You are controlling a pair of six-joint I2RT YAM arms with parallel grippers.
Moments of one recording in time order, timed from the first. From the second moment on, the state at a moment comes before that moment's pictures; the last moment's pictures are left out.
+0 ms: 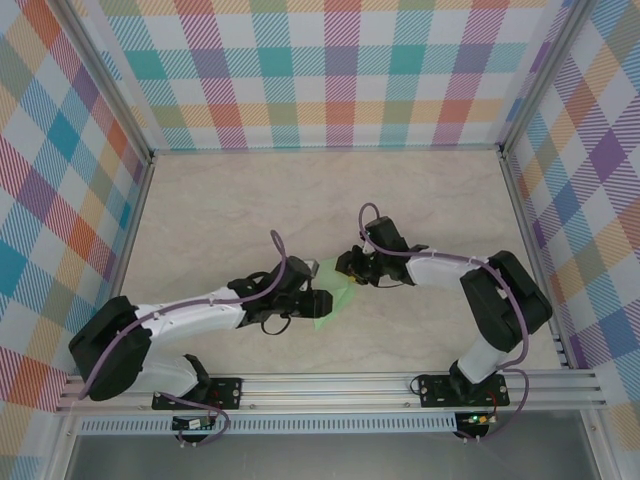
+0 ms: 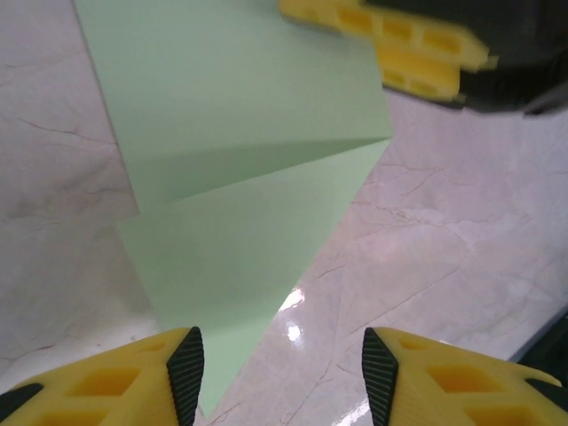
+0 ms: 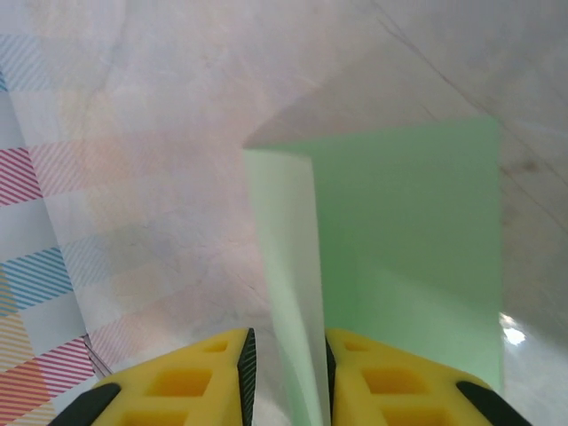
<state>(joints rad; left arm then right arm) -0.92 1.36 0.70 -0.22 0.09 -0.78 0.58 1.65 0.82 -0.05 -0.46 0.97</state>
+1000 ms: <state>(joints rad) -1.18 1.66 0.87 -0.37 -0.39 -1.00 0.53 1.75 0.93 -0.13 -0.65 0.84</state>
